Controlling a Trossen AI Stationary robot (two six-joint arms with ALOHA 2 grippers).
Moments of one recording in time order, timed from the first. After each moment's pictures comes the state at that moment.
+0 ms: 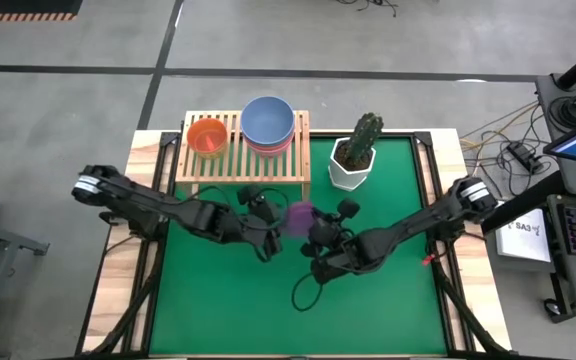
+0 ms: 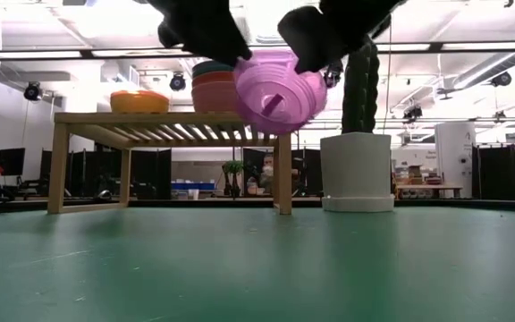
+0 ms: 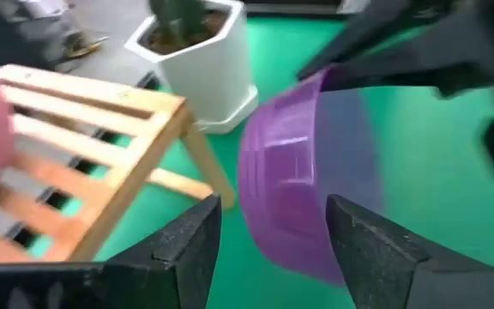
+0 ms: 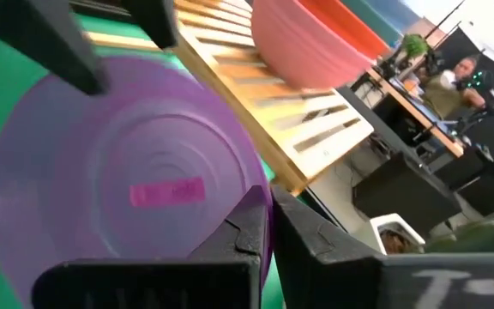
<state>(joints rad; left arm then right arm) -0.26 1.51 1.17 -0.38 -0.66 -0.30 0.38 1.77 1.31 -0.58 1.20 0.45</state>
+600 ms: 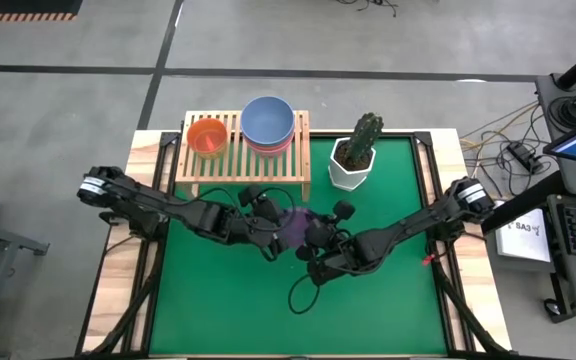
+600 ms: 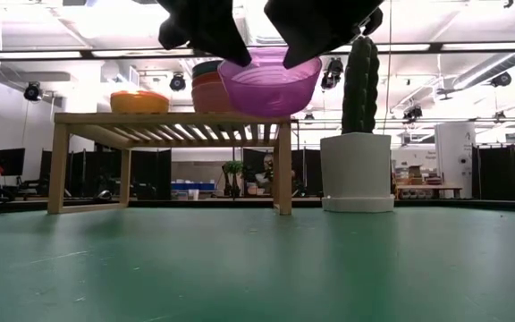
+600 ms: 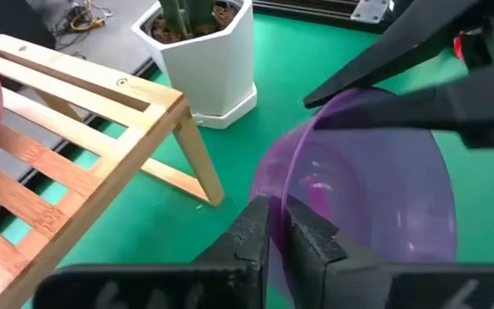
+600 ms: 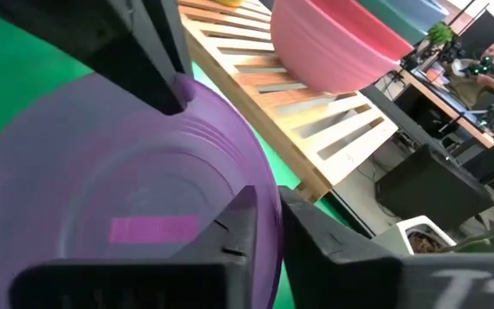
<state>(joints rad) -0.27 1.56 1.23 -0.43 -0.67 -0.43 0.38 1.79 1.36 -0.58 1.15 0.47</state>
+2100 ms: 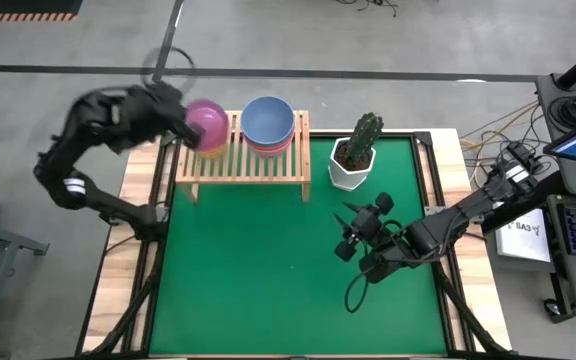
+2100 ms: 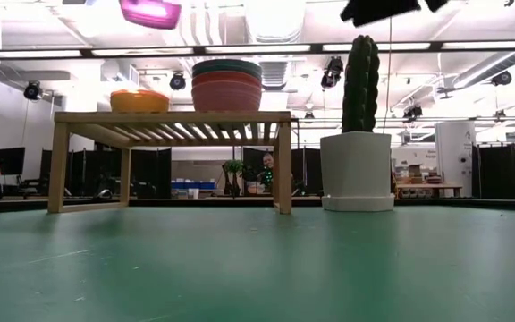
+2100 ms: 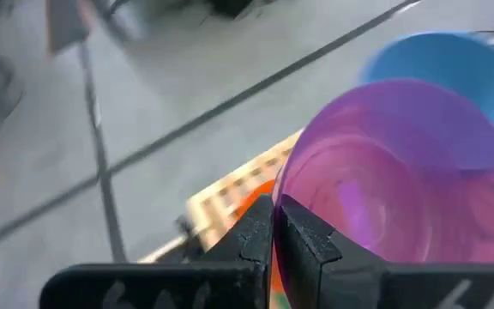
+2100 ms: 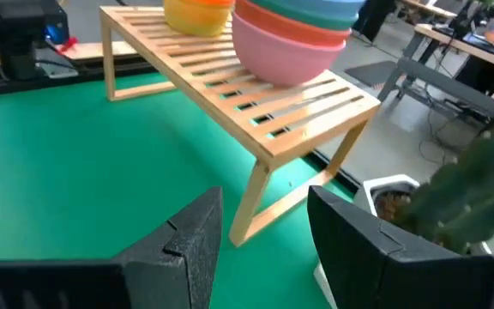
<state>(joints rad) 0.28 1.31 1.99 -1.57 -0.72 -0.42 0.51 1.40 1.14 -0.67 1.12 0.69</state>
